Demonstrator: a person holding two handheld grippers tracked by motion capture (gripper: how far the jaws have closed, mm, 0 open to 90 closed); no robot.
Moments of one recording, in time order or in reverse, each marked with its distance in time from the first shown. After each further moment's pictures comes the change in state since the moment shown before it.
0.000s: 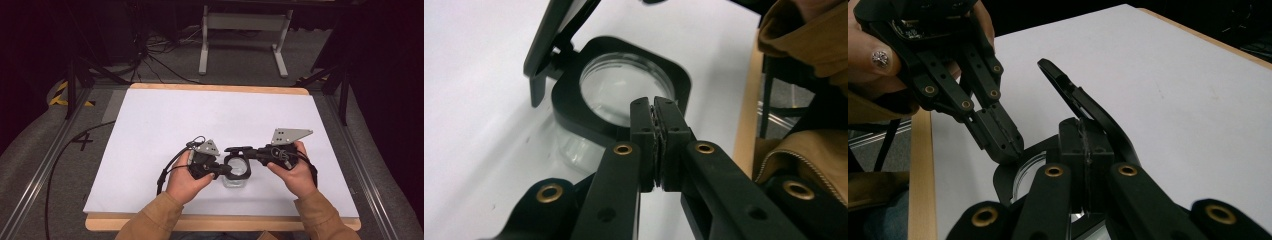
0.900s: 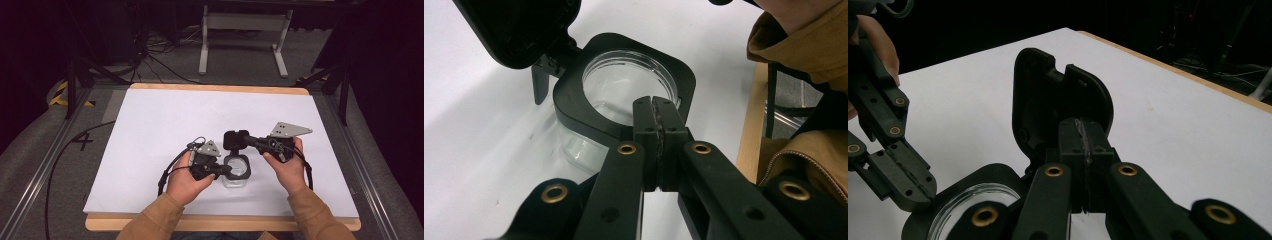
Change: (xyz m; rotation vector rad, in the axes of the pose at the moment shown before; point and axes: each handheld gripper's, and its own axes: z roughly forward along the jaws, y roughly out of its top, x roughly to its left) left arm -0.004 0.001 -0.001 0.026 0.027 0.003; right arm -0.017 -0.005 0.012 -0.096 -0.194 0.052
